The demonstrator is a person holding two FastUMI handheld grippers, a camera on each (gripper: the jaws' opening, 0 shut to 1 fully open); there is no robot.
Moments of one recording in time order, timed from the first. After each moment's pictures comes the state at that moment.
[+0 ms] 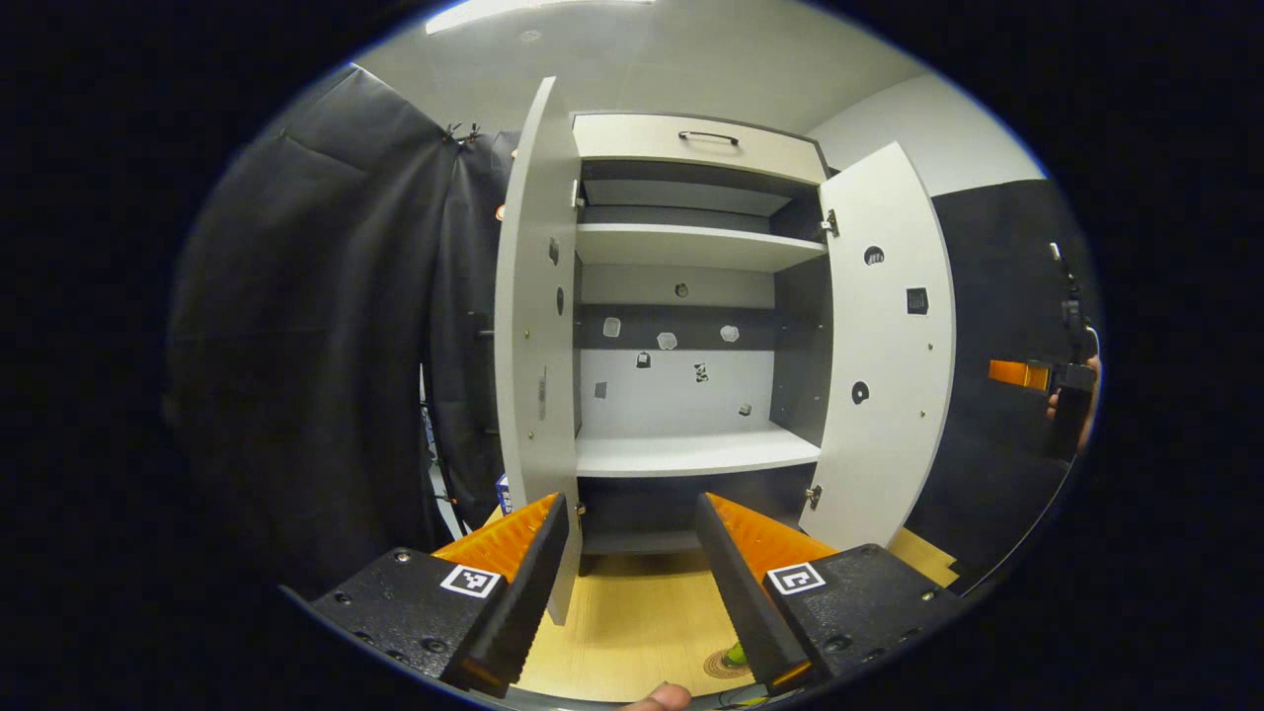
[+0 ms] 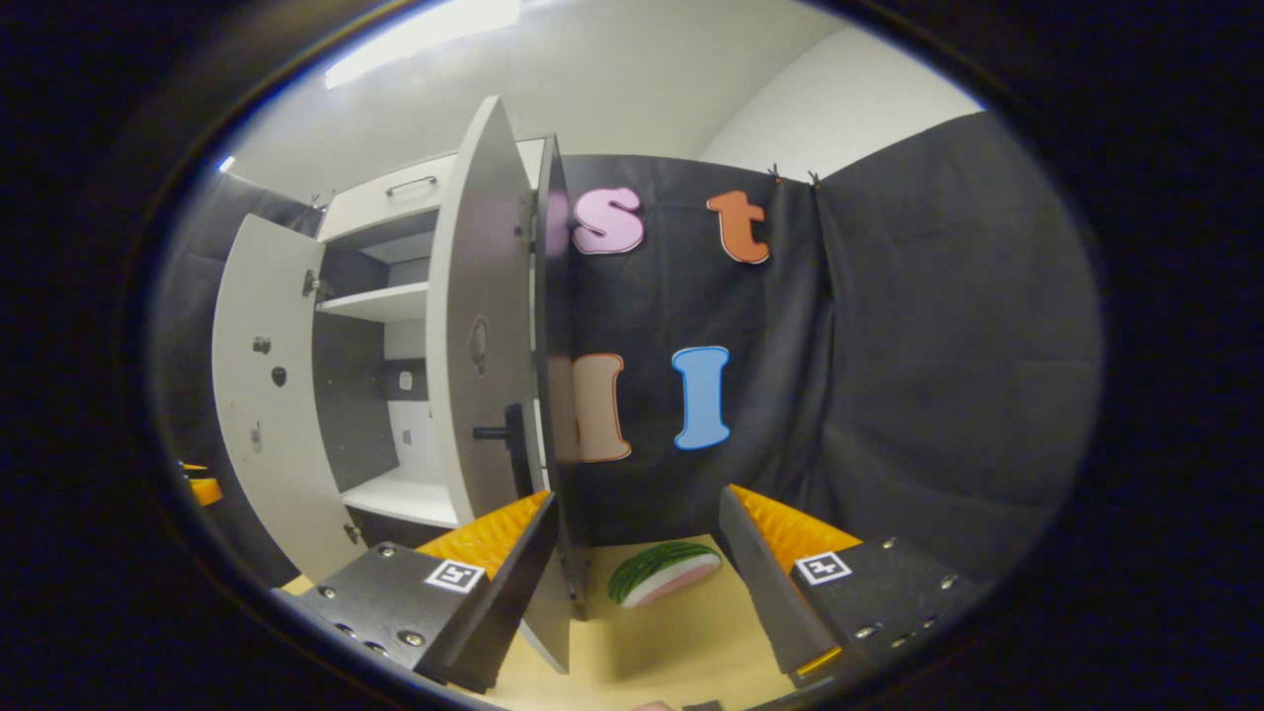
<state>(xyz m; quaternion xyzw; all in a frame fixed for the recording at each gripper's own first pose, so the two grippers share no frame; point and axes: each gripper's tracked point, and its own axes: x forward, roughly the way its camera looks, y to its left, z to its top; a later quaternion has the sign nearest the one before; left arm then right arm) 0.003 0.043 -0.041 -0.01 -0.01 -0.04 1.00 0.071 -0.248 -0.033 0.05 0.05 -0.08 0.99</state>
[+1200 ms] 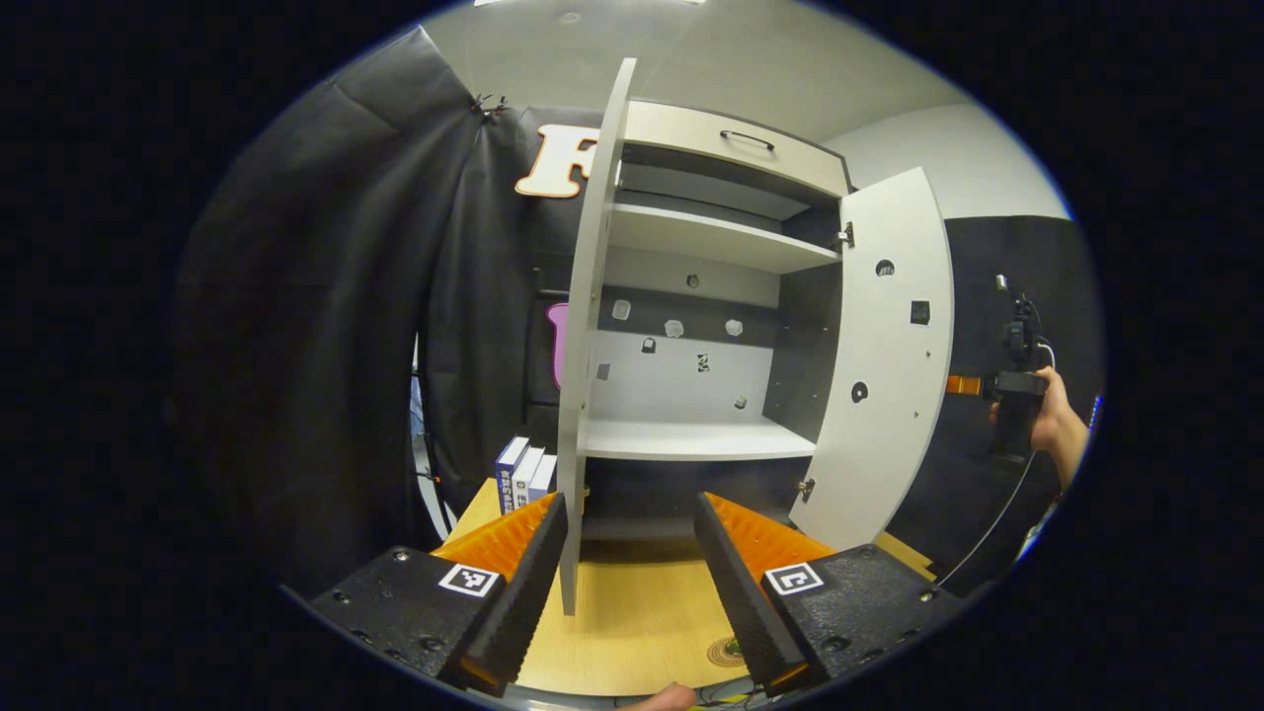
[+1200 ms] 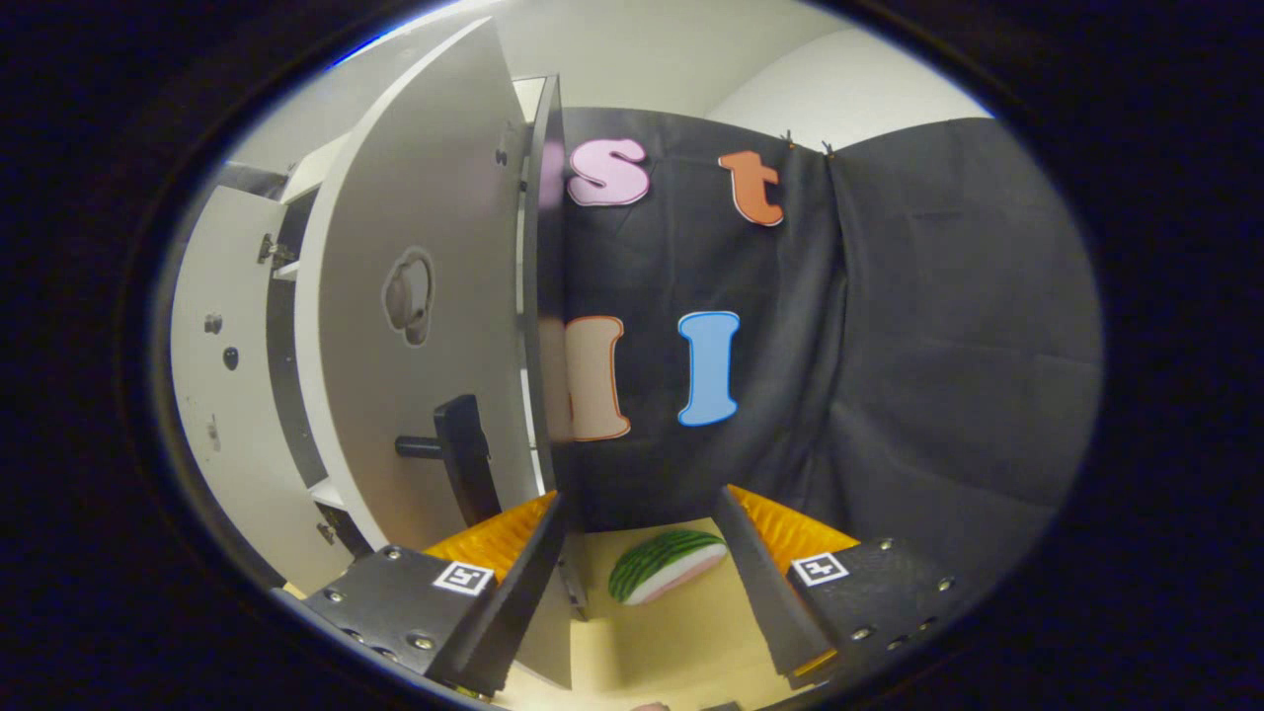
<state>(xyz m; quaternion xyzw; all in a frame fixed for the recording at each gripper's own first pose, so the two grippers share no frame) 0.005 0.085 -0.067 -0.05 0.00 -0.08 1.00 0.146 -0.226 -0.065 0.03 0.10 -0.12 0.99</state>
